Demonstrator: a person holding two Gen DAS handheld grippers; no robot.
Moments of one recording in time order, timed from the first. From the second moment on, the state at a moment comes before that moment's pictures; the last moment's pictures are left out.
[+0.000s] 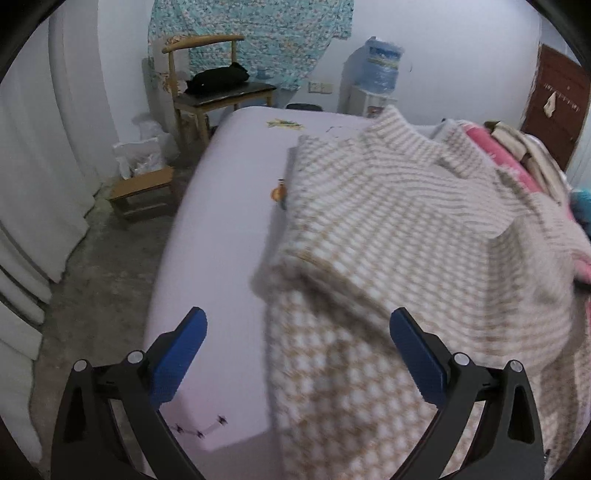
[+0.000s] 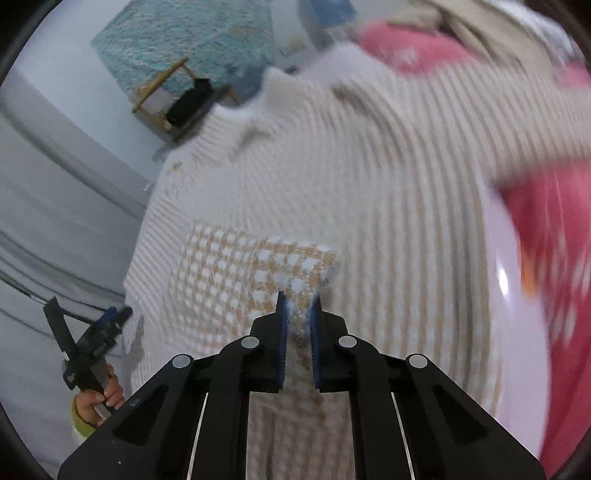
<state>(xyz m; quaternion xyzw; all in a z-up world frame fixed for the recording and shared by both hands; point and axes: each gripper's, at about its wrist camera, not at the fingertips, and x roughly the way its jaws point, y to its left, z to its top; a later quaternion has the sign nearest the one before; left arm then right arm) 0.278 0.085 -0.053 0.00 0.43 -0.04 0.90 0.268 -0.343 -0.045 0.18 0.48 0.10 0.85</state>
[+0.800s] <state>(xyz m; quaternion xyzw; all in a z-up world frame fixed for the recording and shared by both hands) 0.299 0.107 -0.072 -0.02 0.46 0.02 0.89 0.390 -0.385 -0.005 0.18 0.47 0.09 0.86</state>
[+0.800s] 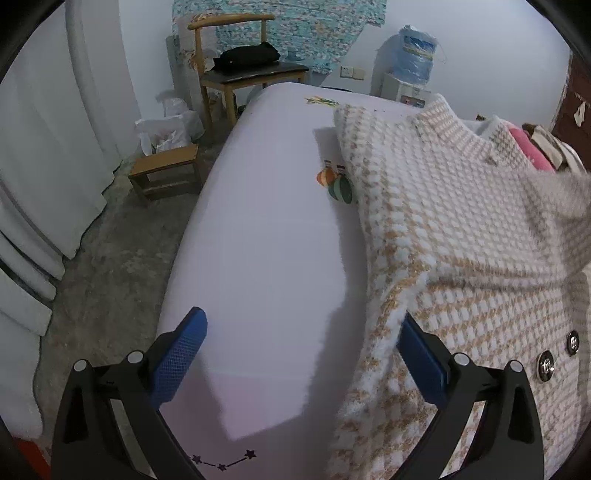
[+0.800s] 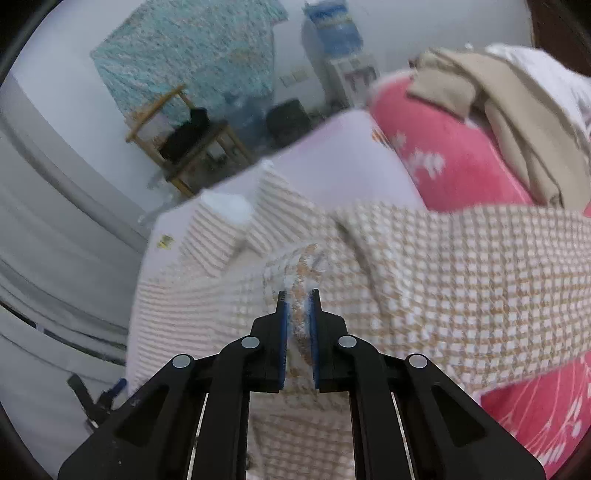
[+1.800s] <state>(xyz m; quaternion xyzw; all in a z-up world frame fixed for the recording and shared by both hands) 0.314 0.104 -0.061 0.00 0.43 0.02 0.90 0.362 -0.367 -0.057 0.03 0.48 0.01 0.88</state>
